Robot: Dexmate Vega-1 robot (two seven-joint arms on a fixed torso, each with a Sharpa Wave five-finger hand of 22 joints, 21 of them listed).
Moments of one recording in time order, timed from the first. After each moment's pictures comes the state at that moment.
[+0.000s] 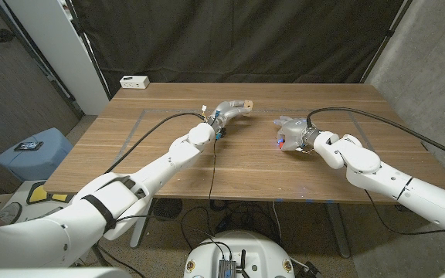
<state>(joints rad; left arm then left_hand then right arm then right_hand) 0.45 0.22 0.73 -0.92 -0.19 -0.20 0.12 0.94 0.01 0.29 -0.14 0.18 0.79 -0.21 0.21 0.19 0.79 -0.22 0.25 0.42 0.42 -0.04 0.20 0.18 0.10 0.16 0.19 0.17 -0.78 -0.93 -0.71 -1.85 -0.93 -0.24 0.26 0.83 -0.10 0.42 -0.17 0.19 0.63 -0.19 0.52 0.34 -0.04 -0.08 0.22 0.19 -0.07 0.01 0.21 0.19 0.17 0.04 0.20 0.16</state>
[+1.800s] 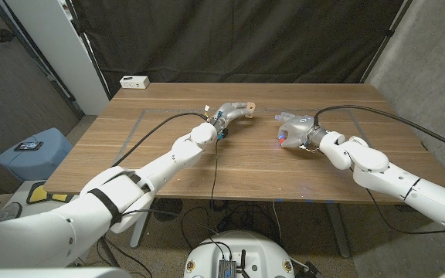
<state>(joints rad) 0.41 0.18 0.75 -0.83 -0.20 -0.22 0.08 0.94 0.02 0.28 -0.14 0.18 0.79 -0.21 0.20 0.19 0.79 -0.22 0.24 0.42 0.42 -0.04 0.20 0.18 0.10 0.16 0.19 0.17 -0.82 -0.94 -0.65 -1.82 -0.82 -0.17 0.10 0.85 -0.10 0.43 -0.16 0.19 0.68 -0.19 0.60 0.39 0.01 -0.12 0.22 0.19 -0.02 -0.01 0.22 0.20 0.23 0.02 0.20 0.17</state>
